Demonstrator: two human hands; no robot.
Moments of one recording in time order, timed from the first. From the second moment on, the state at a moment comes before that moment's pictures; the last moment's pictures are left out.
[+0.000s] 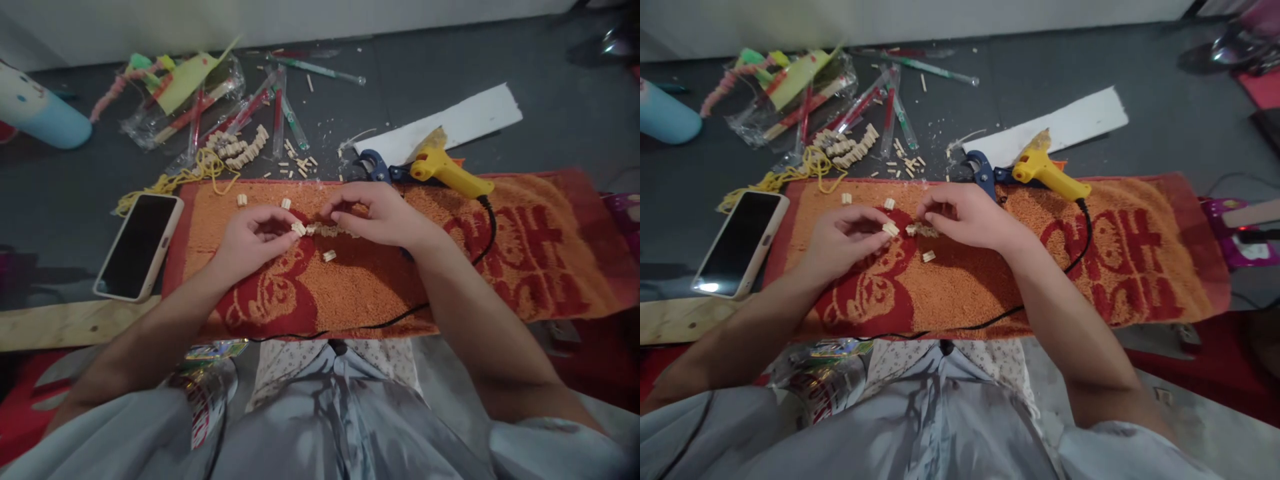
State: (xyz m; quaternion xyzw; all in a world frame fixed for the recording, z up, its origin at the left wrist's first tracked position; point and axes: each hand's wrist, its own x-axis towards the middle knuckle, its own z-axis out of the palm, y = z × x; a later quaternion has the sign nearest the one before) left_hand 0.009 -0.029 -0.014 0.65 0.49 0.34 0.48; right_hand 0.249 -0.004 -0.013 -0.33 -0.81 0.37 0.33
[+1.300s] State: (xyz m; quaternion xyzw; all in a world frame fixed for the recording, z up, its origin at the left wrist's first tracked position) left_hand 0.023 -0.040 -0.001 0.45 0.42 0.34 0.71; right_hand 0.222 -0.025 -0.012 -0.20 -0.84 0.25 0.45
